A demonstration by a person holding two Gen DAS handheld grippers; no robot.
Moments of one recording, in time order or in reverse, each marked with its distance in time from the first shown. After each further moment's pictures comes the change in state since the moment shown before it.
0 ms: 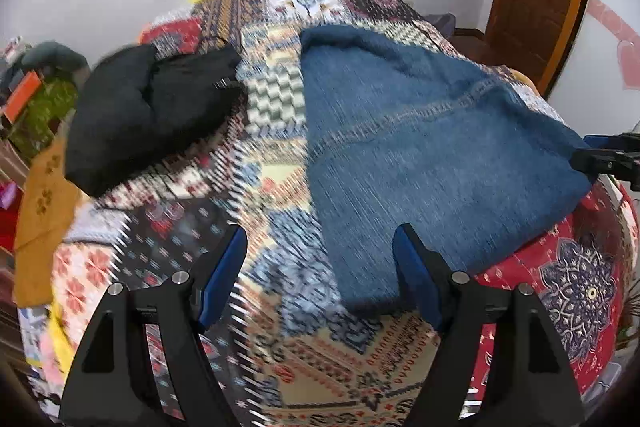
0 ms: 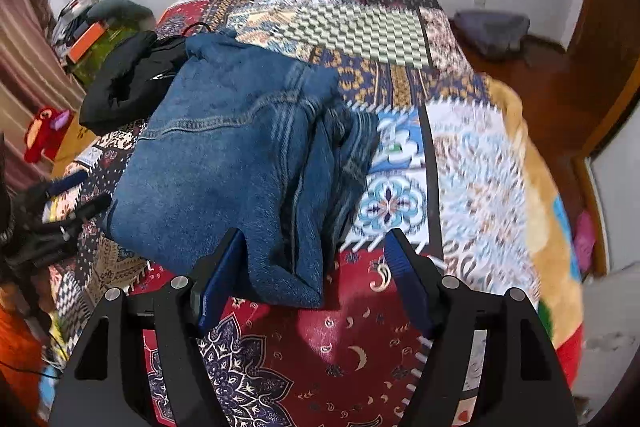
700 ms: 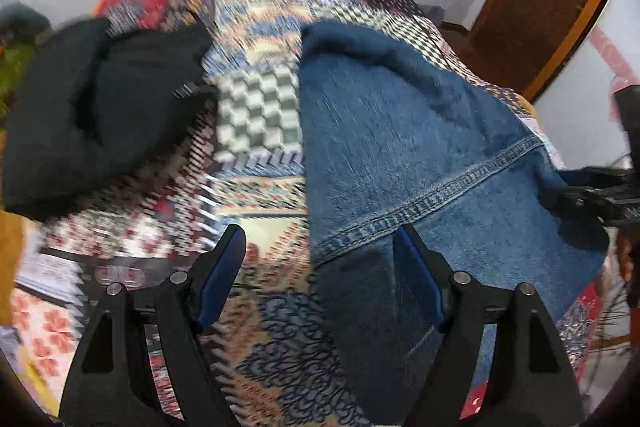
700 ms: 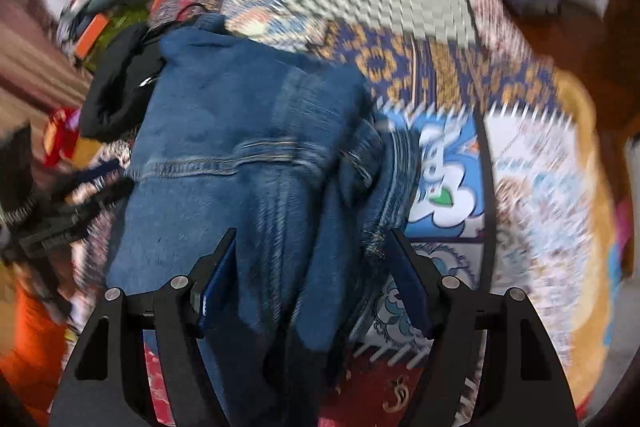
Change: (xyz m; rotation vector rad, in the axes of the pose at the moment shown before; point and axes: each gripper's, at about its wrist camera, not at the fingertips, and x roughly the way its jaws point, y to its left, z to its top) left arm 0.081 0.035 0.056 -0.103 0.144 -0.226; right arm 0.086 -0.029 0.057 0.117 0.215 0.199
